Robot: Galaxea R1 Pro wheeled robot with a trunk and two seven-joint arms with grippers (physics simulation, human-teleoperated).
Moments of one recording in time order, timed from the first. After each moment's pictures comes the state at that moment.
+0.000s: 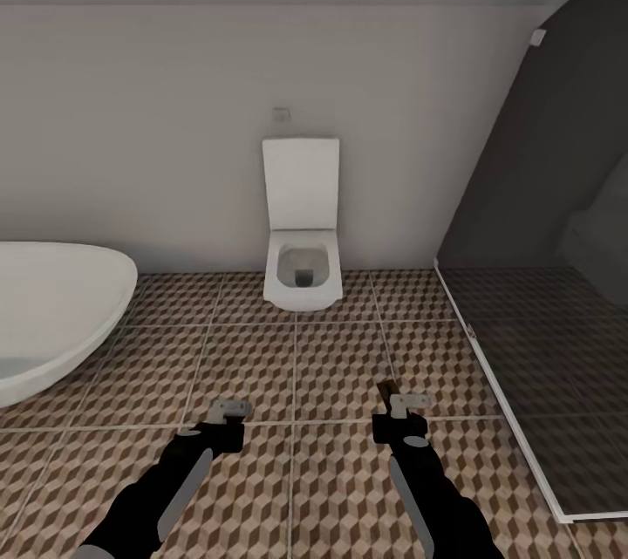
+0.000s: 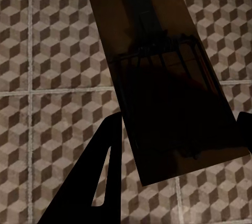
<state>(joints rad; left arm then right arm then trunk) -0.43 0.08 -0.32 -0.99 0.37 0.56 0.19 -0.35 0.12 0.14 -1.08 -0.04 0.46 -0.28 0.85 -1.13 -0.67</state>
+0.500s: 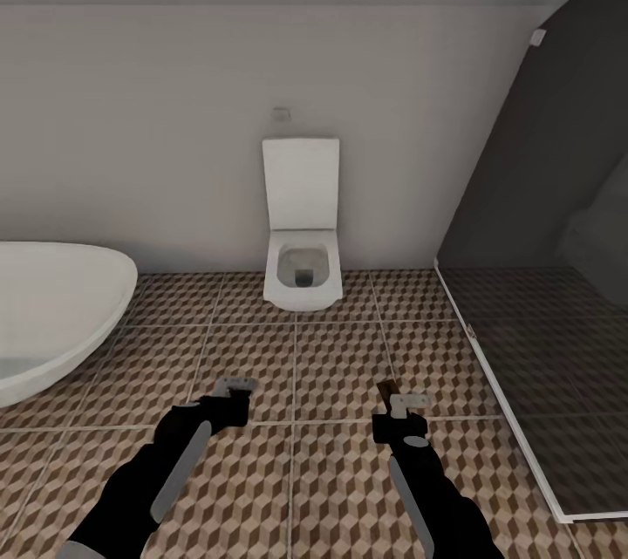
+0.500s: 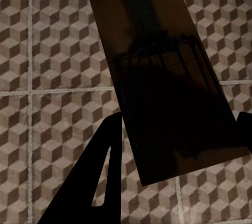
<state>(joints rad) -0.43 0.08 -0.29 -1.26 0.36 0.76 0.20 -0.35 0.12 0.14 -1.08 -0.04 0.46 -0.28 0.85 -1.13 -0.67</state>
